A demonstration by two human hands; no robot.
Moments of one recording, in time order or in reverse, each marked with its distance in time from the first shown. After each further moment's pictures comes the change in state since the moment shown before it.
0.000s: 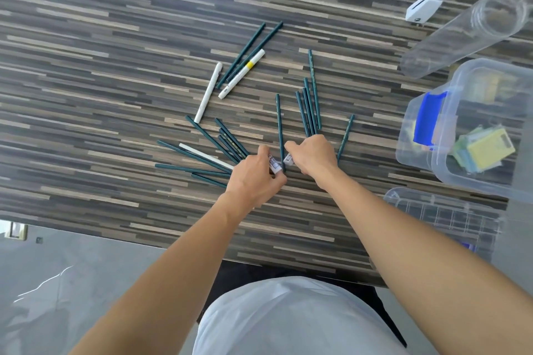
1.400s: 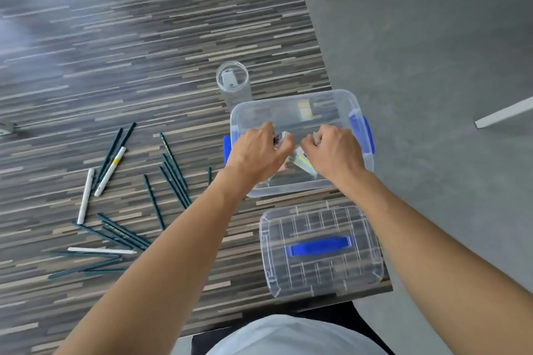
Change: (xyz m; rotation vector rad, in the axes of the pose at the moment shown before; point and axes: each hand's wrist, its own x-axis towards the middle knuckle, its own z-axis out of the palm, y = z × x) left_hand 0.056 0.351 0.028 0.083 0.111 0.412; right_hand -0.021 0.215 -0.290 -0.033 0.654 -0.268
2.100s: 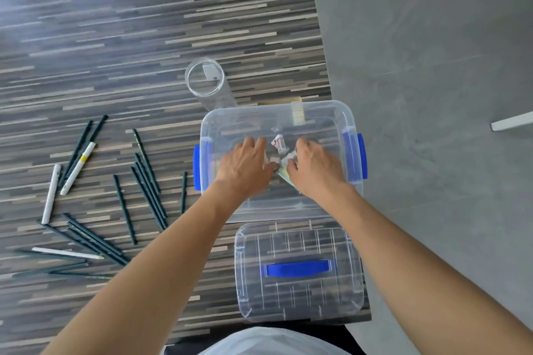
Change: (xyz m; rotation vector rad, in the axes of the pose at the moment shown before) left_hand 0.040 -0.017 0.066 0.363 -0.209 -0.033; right_hand 0.039 0.036 0.037 -0.156 -0.273 -0.184
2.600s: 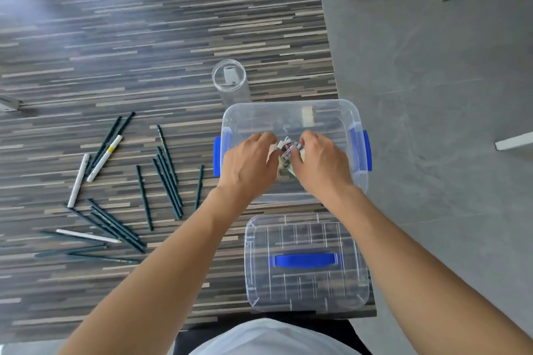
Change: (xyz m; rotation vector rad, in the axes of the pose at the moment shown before) left_hand -0.058 0.010 -0.041 -0.210 0.342 0.012; right_hand -0.034 -0.033 -0.028 0.056 0.237 -0.041
